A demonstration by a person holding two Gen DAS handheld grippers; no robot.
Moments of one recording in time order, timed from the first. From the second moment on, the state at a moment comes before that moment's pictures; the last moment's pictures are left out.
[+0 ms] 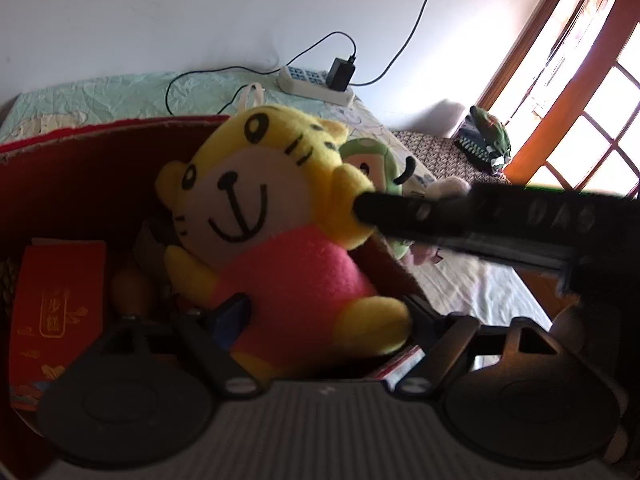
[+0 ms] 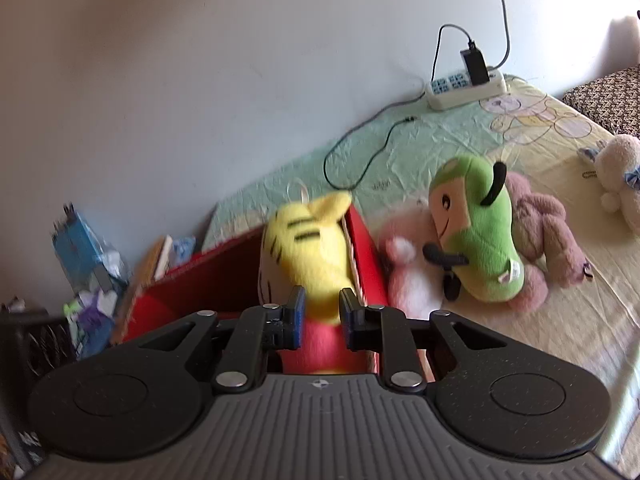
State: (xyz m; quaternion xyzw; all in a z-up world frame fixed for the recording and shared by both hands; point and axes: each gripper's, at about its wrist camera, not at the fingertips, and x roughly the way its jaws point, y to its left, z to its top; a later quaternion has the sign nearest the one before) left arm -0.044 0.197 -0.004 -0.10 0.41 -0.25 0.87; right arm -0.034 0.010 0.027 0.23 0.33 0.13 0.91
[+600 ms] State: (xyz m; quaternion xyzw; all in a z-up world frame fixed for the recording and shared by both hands) left arm -0.040 0.191 -0.010 -0.08 0.43 -0.22 0.87; right arm -0.001 0.024 0.020 0.20 0.33 0.18 0.90
